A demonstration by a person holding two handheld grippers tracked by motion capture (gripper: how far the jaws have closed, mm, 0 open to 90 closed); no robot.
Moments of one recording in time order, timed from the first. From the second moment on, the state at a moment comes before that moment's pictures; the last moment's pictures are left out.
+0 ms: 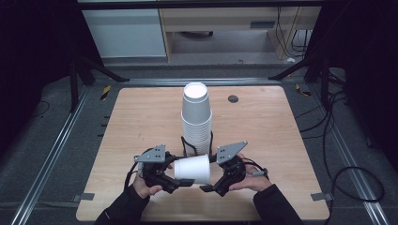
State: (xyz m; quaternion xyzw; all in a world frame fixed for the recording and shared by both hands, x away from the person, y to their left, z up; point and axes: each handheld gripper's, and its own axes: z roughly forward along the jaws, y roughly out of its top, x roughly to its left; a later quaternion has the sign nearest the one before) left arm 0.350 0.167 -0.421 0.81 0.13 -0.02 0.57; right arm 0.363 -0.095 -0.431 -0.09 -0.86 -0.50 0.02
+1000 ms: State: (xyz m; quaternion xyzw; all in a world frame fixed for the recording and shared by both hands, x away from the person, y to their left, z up) left arm 0.348 0.159 -0.424 0.82 0.12 -0.04 0.55; right arm 0.361 -0.088 -0.436 -0.08 -0.86 -0.51 0.03
